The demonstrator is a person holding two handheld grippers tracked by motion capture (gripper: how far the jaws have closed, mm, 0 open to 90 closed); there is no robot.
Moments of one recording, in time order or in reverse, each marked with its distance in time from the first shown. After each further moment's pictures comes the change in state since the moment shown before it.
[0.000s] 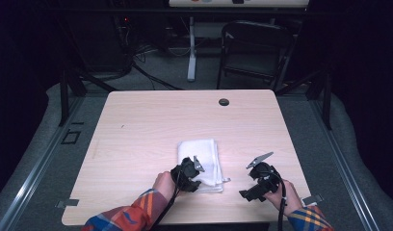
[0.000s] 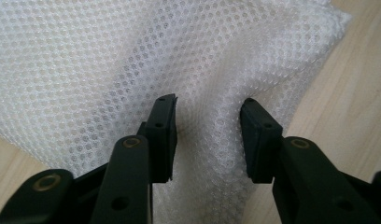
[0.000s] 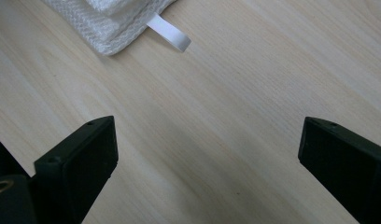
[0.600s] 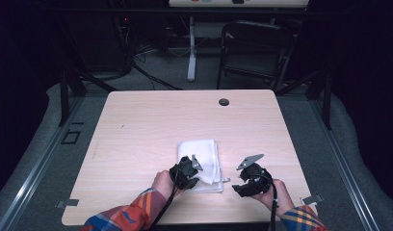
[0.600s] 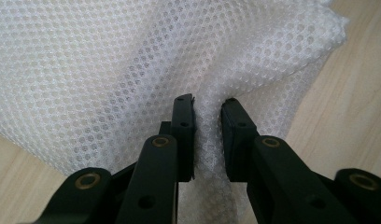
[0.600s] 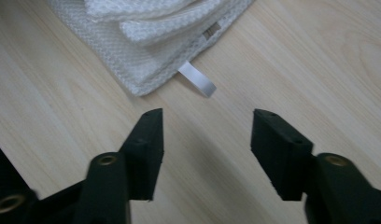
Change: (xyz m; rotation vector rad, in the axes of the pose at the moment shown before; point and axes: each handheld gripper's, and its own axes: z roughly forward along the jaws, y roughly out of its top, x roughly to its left) left arm 0.005 -0.003 -0.001 -0.022 -0.028 -0.009; right arm 0.027 0.018 0.000 -0.078 -0.051 -0.104
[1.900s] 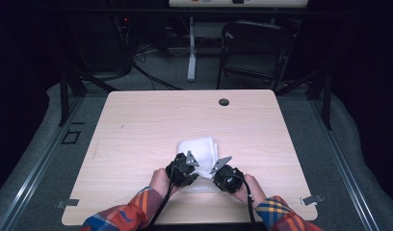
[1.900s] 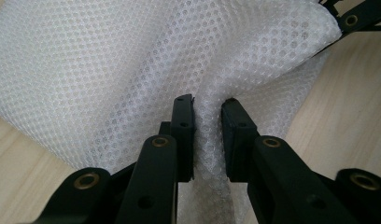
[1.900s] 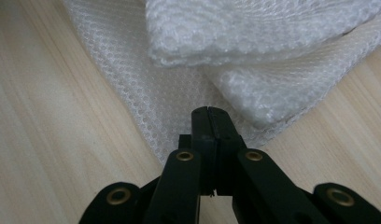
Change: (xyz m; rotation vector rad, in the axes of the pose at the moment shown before) left arm 0.007 -0.002 -0.013 -0.089 0.005 -0.032; right arm 0.031 0.036 0.058 -0.020 0.051 -0.152
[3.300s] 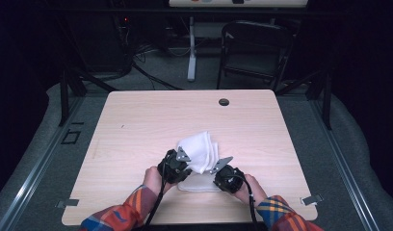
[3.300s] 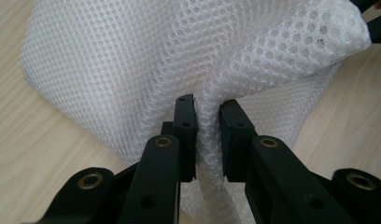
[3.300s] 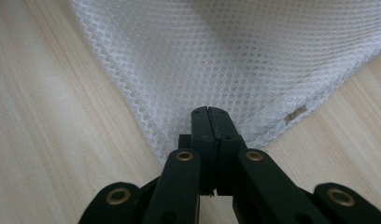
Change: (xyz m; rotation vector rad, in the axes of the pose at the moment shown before) left arm 0.015 -0.010 -0.020 -0.059 0.029 -0.071; right arm -0.001 -0.001 0.000 -0.009 0.007 -0.017
